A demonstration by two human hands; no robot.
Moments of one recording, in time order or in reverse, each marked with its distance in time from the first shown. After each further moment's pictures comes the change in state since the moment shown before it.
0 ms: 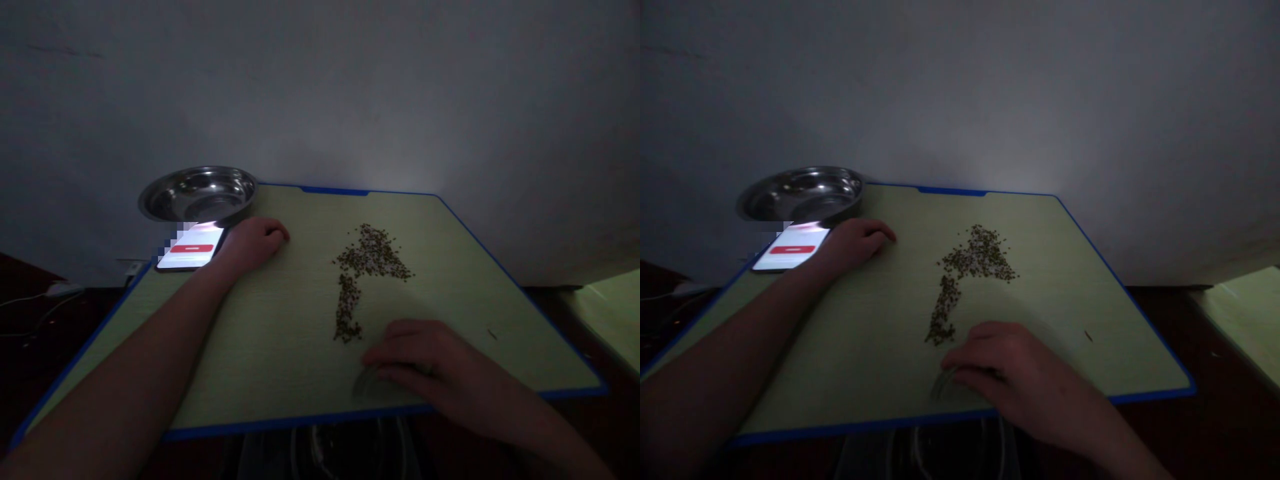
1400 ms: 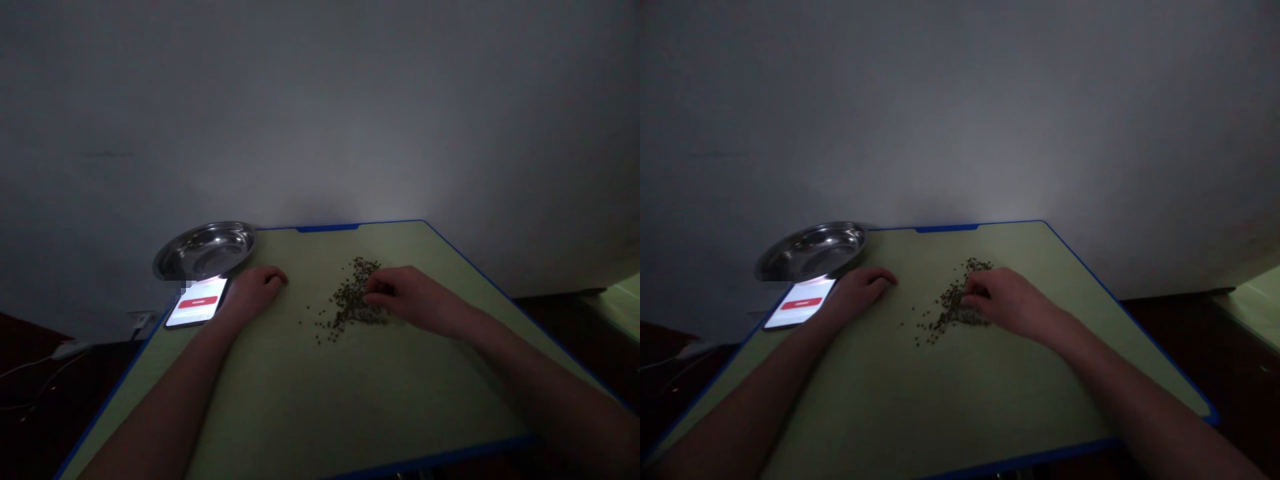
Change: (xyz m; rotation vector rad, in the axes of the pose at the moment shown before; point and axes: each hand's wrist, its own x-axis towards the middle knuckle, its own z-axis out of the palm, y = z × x) left_hand -0.004 -0.002 -0.006 0.019 0.022 0.080; right_hand 0.076 0.039 -0.060 -0.265 0.236 0.102
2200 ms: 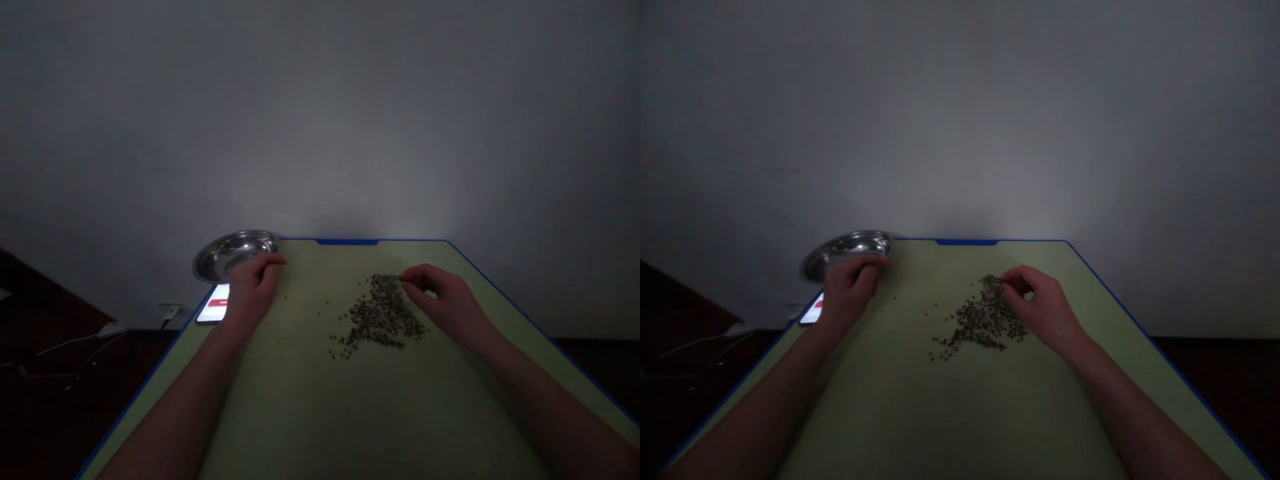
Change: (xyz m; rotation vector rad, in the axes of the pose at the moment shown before) left_hand -0.018 0.011 -0.027 -0.231 0.527 -0.018; right_hand 0.007 0.026 0.000 0.219 0.467 -0.001
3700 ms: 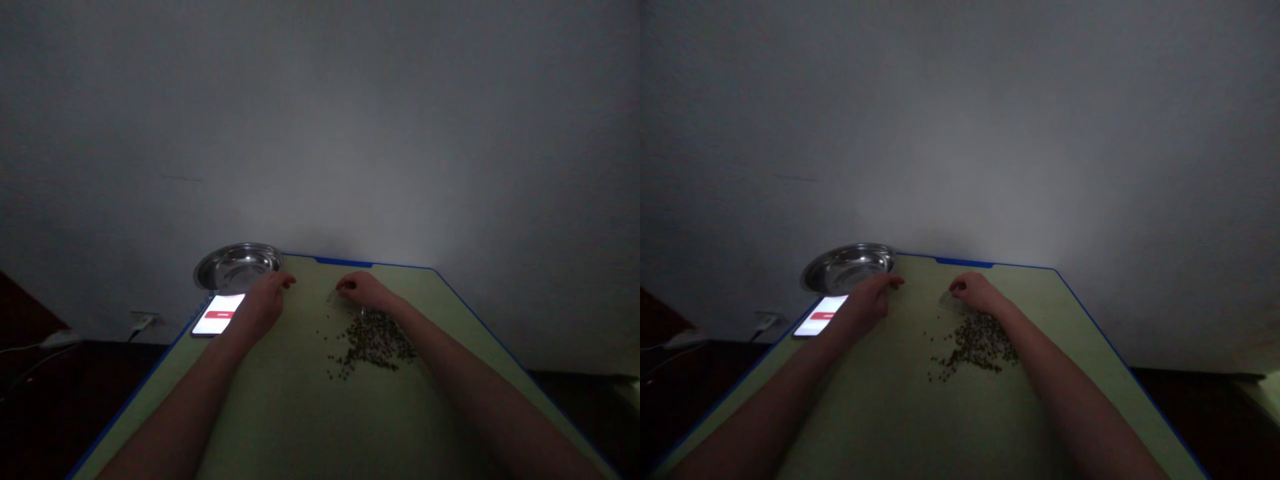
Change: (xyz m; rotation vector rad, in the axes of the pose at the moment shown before) left_hand 0.004 -0.031 0.013 0.100 -0.214 0.148; right_hand 0.095 0.001 0.088 -0.232 -0.520 -0.069
